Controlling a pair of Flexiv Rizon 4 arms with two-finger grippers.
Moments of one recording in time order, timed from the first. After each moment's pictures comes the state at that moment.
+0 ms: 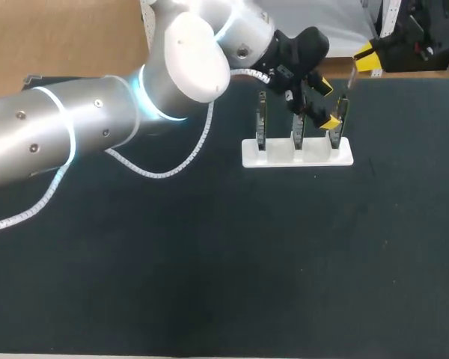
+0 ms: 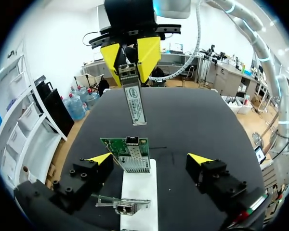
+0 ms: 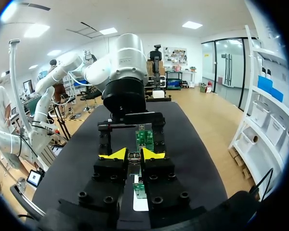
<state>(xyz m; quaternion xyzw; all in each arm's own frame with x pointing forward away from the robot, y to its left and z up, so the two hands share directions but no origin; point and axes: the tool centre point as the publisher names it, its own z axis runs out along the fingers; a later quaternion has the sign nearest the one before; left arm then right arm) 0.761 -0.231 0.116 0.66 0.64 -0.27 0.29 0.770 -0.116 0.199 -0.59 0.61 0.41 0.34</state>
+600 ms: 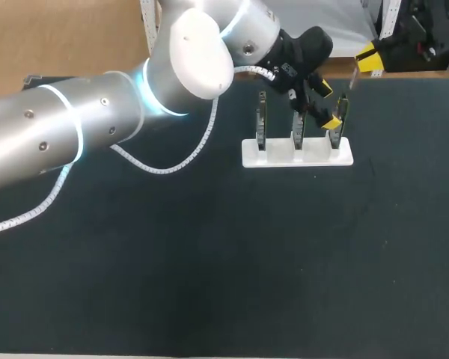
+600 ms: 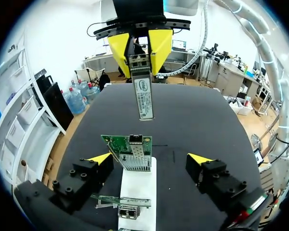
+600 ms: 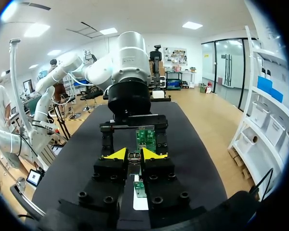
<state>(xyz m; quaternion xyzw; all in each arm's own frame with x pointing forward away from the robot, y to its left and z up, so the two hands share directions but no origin) 0.764 -0.233 0.110 0.65 0.66 -0.27 0.27 0.769 -0.119 0.199 -0.59 0.61 0.41 0.34</state>
